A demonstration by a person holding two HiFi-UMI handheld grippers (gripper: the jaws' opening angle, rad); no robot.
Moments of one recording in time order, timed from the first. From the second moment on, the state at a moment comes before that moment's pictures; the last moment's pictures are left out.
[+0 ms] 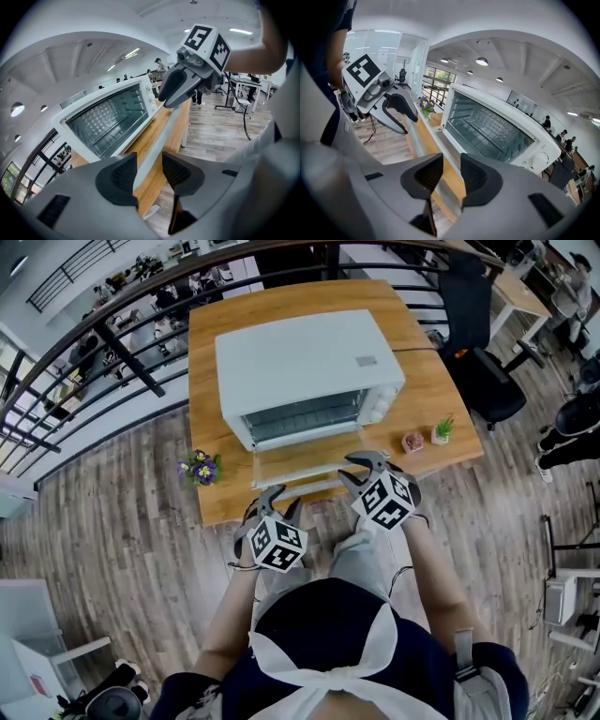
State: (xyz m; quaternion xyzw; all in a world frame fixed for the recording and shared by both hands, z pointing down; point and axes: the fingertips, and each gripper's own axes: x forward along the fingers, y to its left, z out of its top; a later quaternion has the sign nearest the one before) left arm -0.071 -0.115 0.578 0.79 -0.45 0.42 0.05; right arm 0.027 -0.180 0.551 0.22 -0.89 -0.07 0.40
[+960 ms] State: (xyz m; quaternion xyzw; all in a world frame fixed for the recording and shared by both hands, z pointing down) left arm -0.125 -0.106 0.503 0.80 -0.53 0.26 0.11; right arm 0.029 -0.178 0.559 0.25 -0.88 -0.05 0.40
